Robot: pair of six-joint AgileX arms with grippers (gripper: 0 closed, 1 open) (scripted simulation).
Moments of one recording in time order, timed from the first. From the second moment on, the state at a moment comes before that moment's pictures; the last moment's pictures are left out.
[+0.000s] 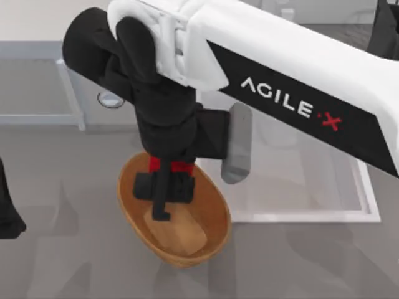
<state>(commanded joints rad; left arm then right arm) 0.00 0.00 0.00 0.00 0.00 0.00 0.97 2.27 2.29 -1.53 0.09 -3.64</state>
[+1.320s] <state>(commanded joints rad) 0.00 0.00 0.00 0.00 0.00 0.00 0.96 2.25 1.98 -1.24 0.09 -3.65</state>
